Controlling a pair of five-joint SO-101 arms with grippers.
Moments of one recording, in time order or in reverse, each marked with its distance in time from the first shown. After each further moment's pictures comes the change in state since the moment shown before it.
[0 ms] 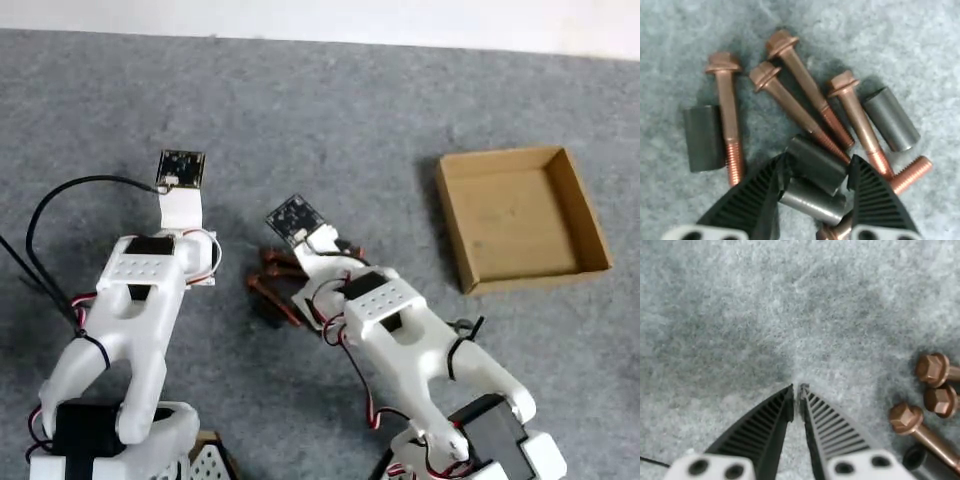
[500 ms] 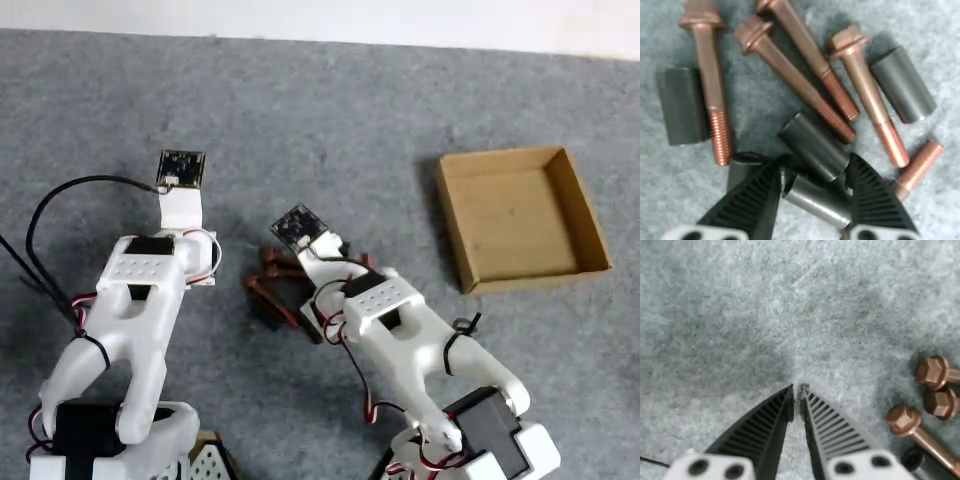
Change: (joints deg) left arm 0.0 0.0 0.0 0.0 0.0; right arm 0.4 1.4 0.0 4.0 0.4
